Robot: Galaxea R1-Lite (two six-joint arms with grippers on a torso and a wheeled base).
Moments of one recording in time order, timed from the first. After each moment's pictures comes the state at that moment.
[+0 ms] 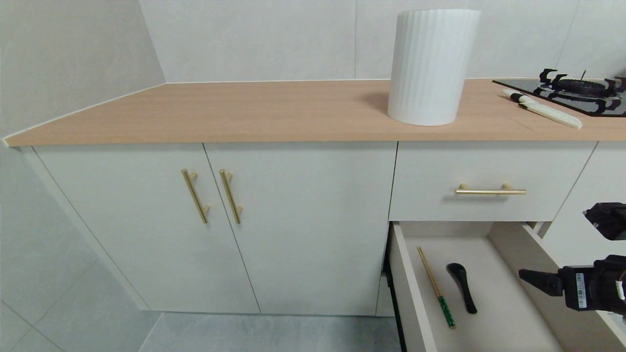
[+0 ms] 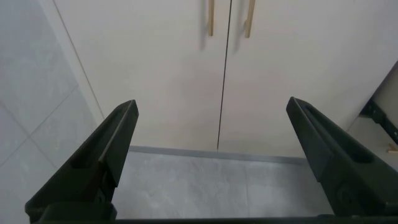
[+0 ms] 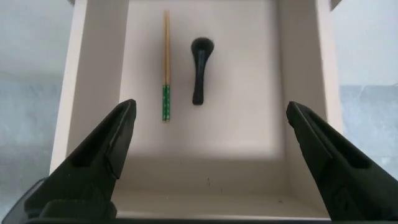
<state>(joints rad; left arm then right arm) 0.00 0.00 0.00 0.00 0.06 -0.02 0.20 1.26 -0.49 -0.13 -0.15 0.12</state>
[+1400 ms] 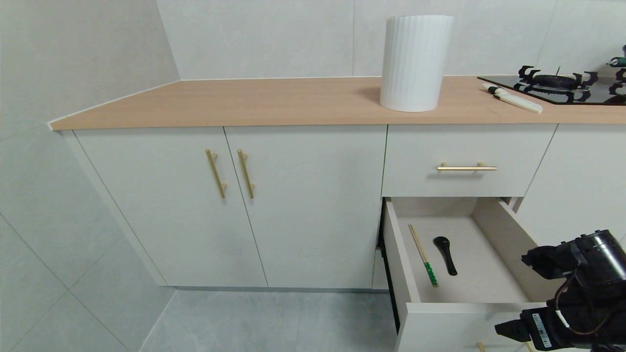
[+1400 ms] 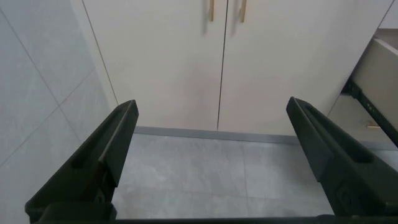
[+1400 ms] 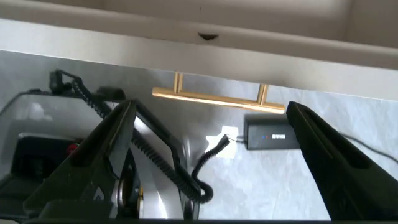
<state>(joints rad) 0.00 0.00 0.00 0.00 0.06 -0.02 0.25 1.54 -0.48 -0.04 -0.09 0.14</state>
